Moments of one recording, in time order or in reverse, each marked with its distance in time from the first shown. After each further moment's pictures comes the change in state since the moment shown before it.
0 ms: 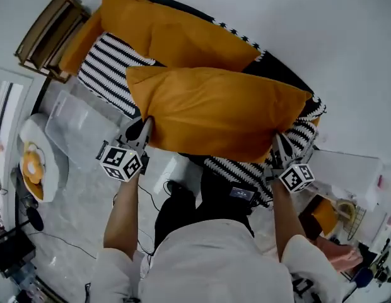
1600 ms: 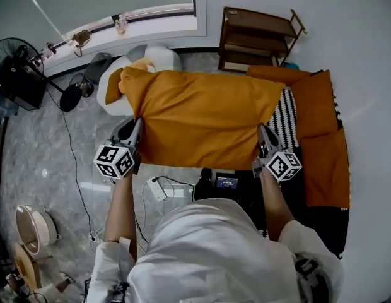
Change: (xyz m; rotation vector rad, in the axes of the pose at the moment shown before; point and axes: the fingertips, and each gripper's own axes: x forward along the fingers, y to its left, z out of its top) left arm -0.736 0.260 0.034 -0.085 -0.332 0.964; right arm 0.263 0.738 -0.197 -0.128 0.285 0.937
